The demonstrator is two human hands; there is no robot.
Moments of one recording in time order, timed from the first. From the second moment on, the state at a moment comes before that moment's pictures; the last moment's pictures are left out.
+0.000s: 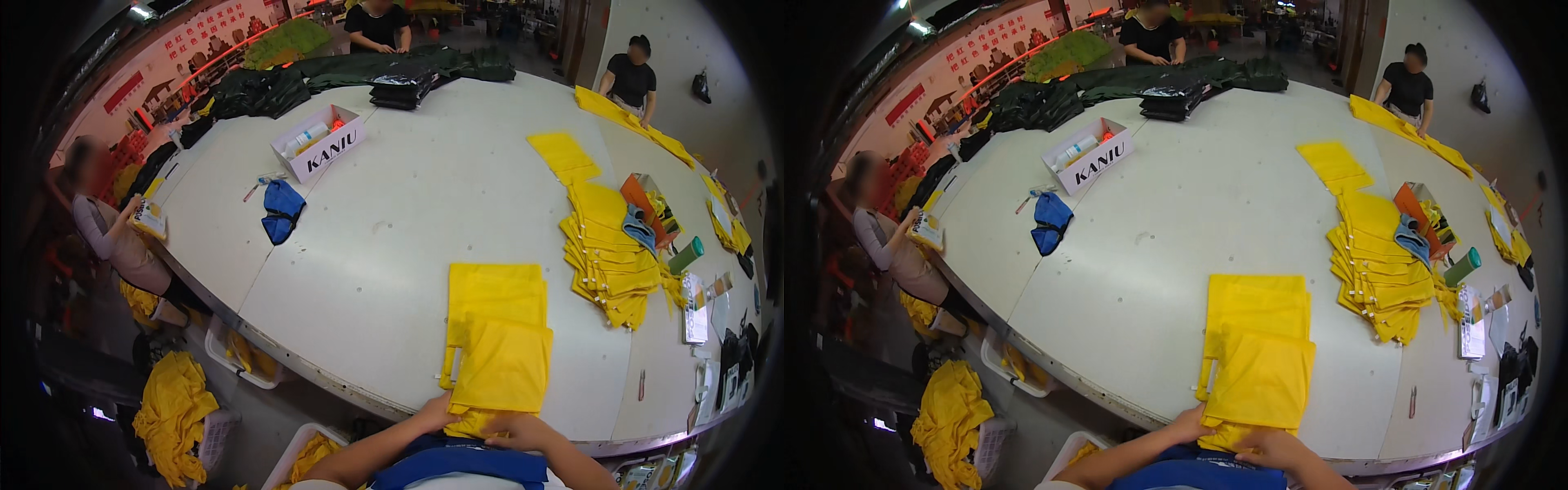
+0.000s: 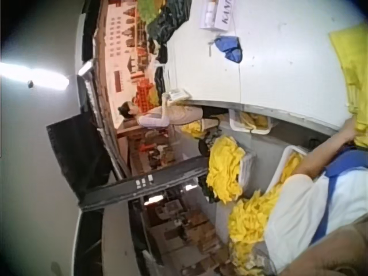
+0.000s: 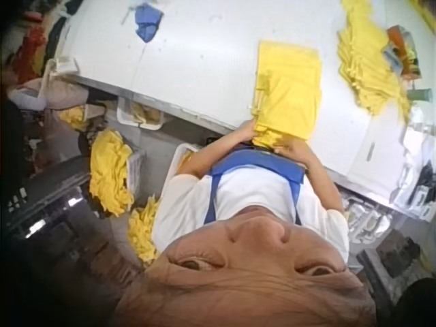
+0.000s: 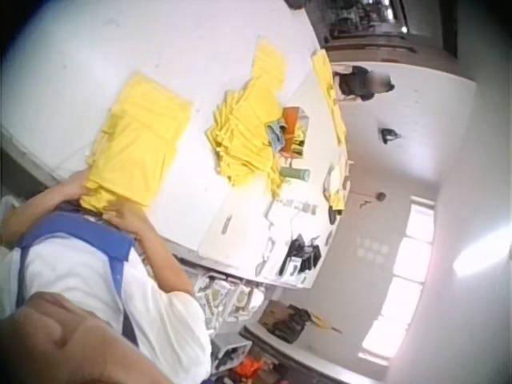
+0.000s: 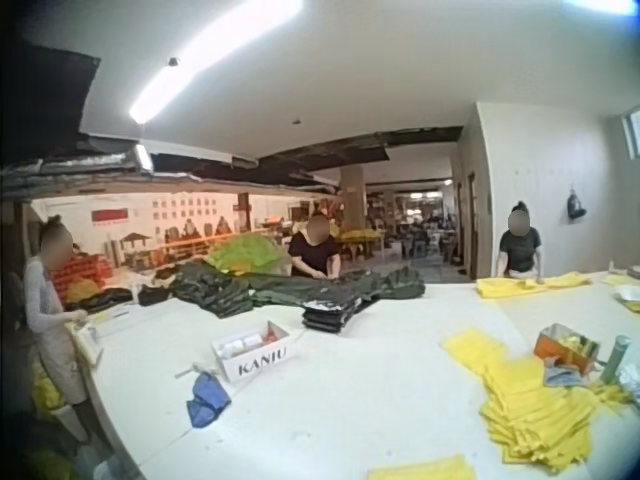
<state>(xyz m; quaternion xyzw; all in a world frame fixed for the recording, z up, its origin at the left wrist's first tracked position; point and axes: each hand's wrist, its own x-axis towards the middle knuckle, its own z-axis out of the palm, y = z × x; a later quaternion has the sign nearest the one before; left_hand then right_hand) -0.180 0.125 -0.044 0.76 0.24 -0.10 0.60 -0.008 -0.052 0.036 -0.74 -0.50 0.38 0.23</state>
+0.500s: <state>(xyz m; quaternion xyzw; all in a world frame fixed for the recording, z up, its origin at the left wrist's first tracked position) -0.028 0.231 0.088 0.91 0.13 -0.03 0.39 -0.056 -0.154 0.018 -0.50 0.14 0.46 0.72</state>
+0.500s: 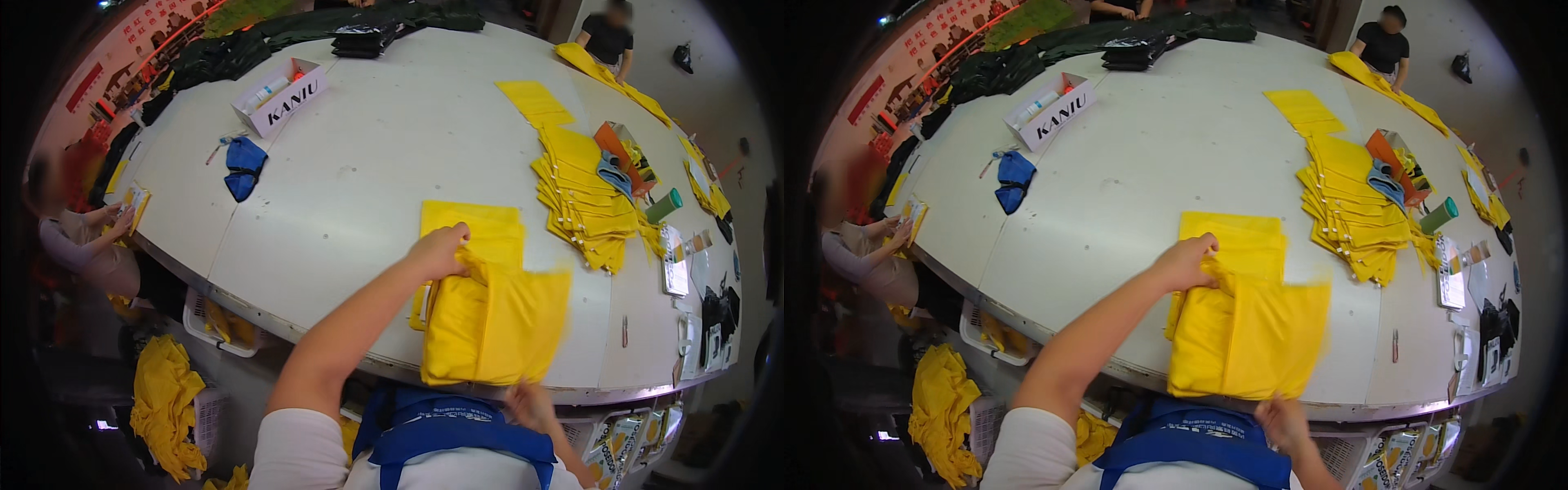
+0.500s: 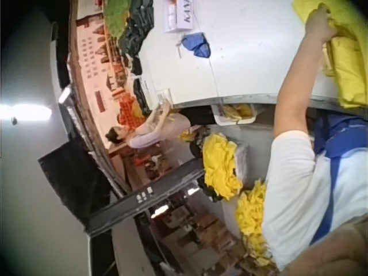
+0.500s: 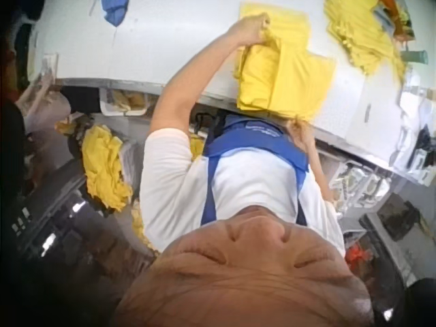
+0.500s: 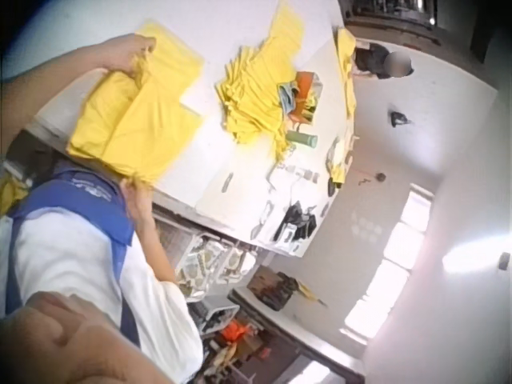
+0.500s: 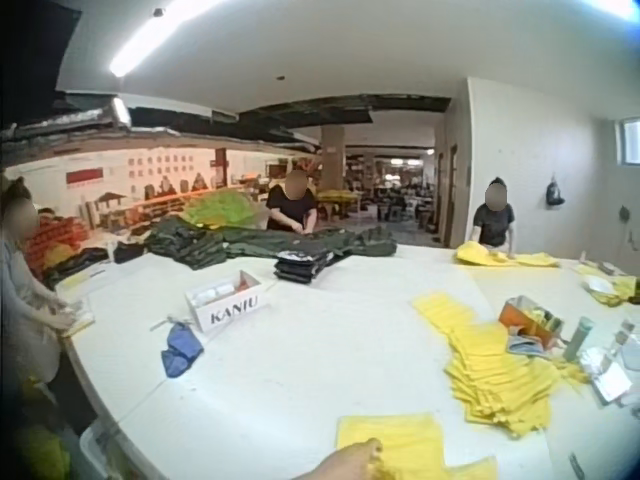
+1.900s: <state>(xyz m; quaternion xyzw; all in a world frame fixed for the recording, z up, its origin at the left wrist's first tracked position) -0.112 0.133 -0.057 0.65 0.31 -0.07 0.69 0.063 -0.006 0.023 -0.82 -0.34 0.40 0.22</state>
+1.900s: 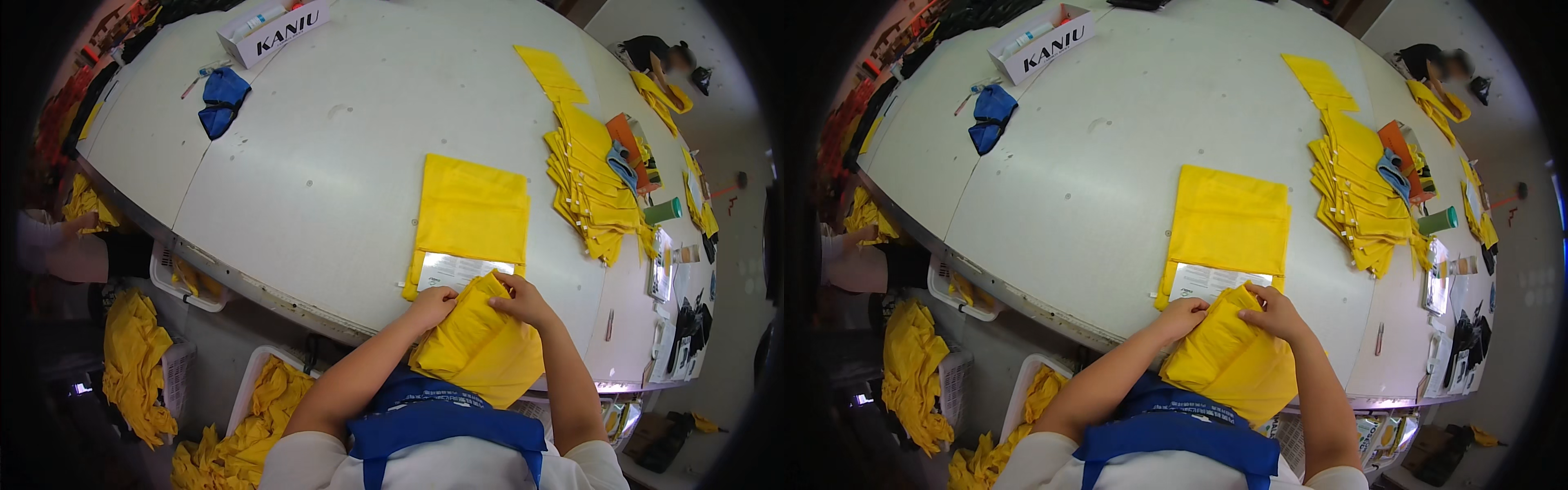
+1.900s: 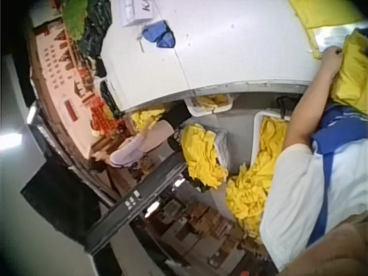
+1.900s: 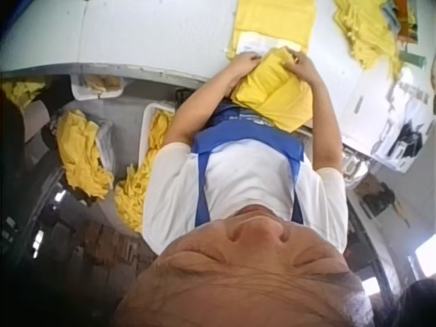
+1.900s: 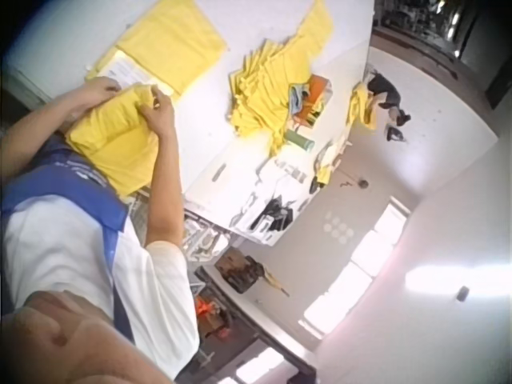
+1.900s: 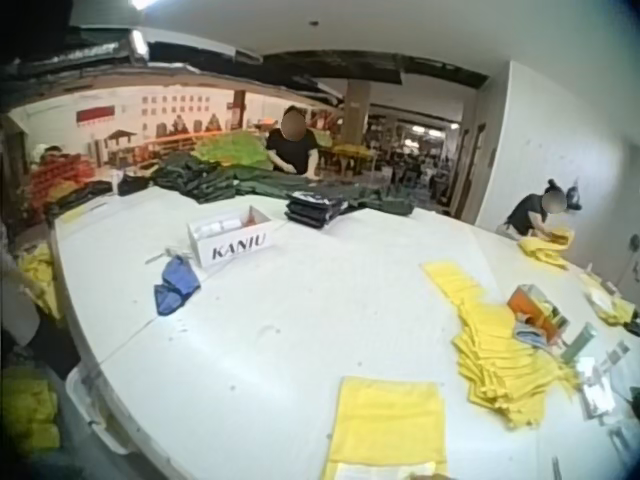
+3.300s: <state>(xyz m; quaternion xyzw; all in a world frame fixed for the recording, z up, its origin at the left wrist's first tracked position) -0.070 0.138 -0.026 0.84 -0.12 -0.26 0.47 0.039 -0.031 0.071 -0.71 -0.26 0.48 0.44</state>
